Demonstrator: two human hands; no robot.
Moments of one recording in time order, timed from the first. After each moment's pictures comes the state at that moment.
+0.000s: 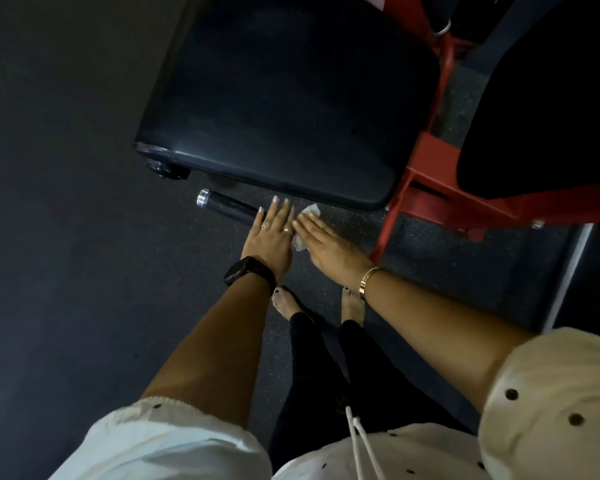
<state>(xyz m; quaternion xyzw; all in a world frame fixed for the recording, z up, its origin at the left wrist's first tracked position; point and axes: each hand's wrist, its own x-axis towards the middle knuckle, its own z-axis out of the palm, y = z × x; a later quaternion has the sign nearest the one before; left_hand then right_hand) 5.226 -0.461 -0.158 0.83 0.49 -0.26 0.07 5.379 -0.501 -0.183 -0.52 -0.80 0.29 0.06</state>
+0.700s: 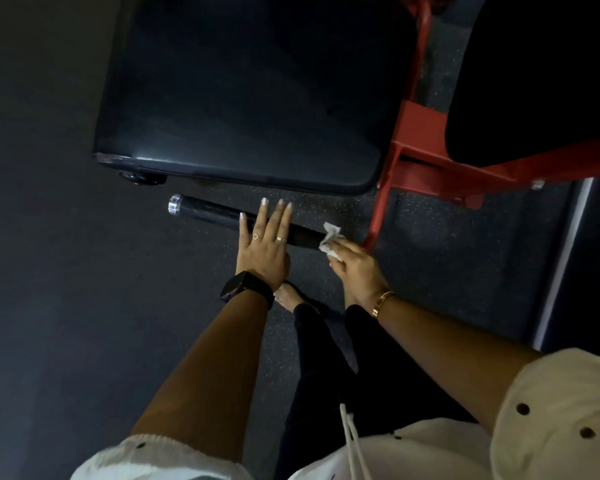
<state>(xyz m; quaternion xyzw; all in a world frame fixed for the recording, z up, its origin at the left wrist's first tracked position) 5.230 -0.481 -0.173 0.84 0.49 -0.21 0.03 5.396 -0.566 -0.225 -0.71 -0.57 0.31 0.28</state>
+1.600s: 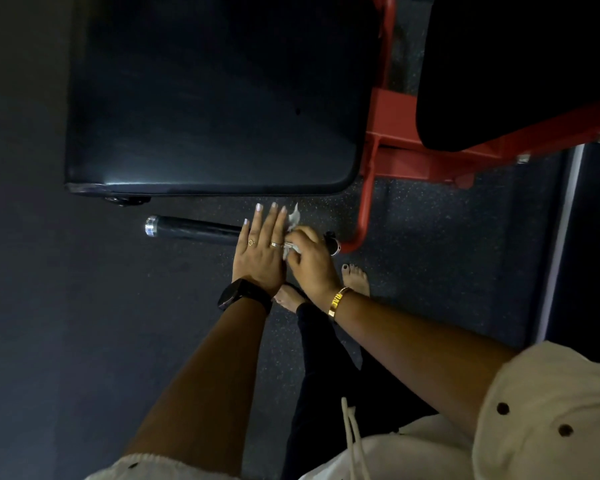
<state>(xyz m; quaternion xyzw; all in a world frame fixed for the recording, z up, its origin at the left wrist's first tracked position) 5.248 -0.479 -0.180 0.86 0.46 -0.20 0.05 5.349 -0.528 -0.190 -0.73 -0.47 0.38 0.33</state>
